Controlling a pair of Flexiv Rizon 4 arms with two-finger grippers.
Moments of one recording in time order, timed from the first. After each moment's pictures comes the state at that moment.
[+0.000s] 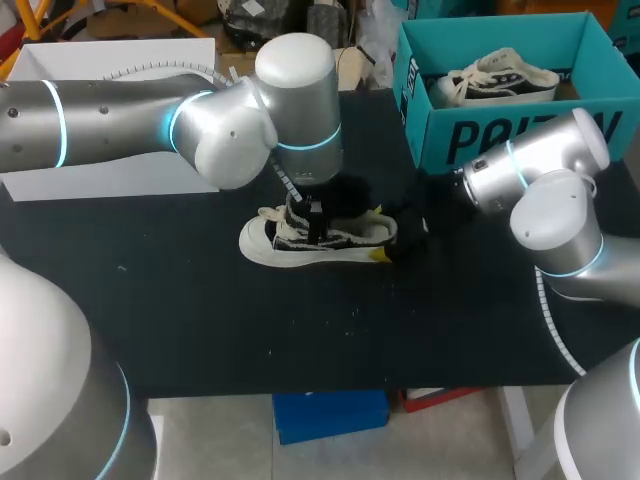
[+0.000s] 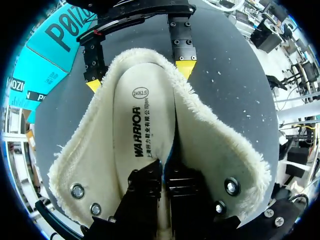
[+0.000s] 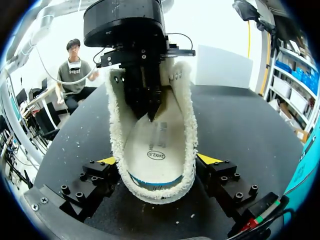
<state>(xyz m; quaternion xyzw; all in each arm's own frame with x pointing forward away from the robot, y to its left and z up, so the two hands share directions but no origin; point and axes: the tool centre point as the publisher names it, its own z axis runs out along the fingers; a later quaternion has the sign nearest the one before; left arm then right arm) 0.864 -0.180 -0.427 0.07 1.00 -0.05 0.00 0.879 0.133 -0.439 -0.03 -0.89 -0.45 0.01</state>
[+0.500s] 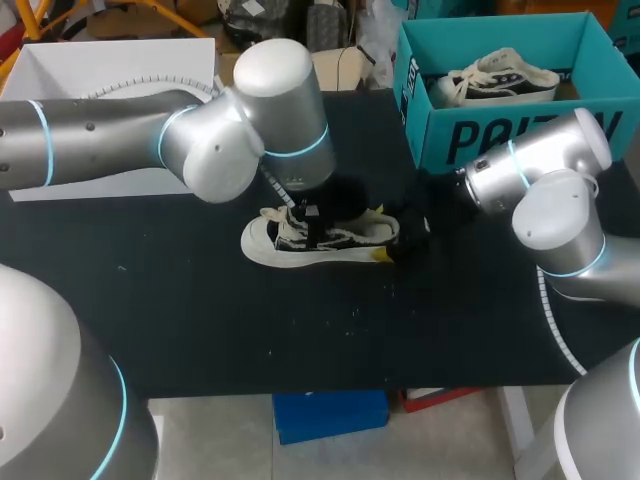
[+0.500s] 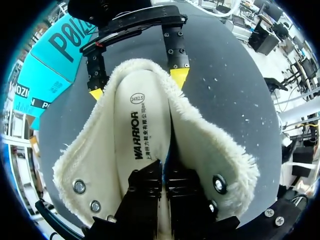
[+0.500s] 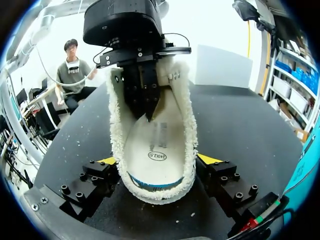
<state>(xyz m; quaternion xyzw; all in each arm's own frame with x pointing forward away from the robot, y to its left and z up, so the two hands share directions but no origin) 0.860 -0.189 -0.423 0.08 0.99 -0.10 0.02 0.879 0.130 -0.438 -0.03 -0.89 -0.45 0.01</state>
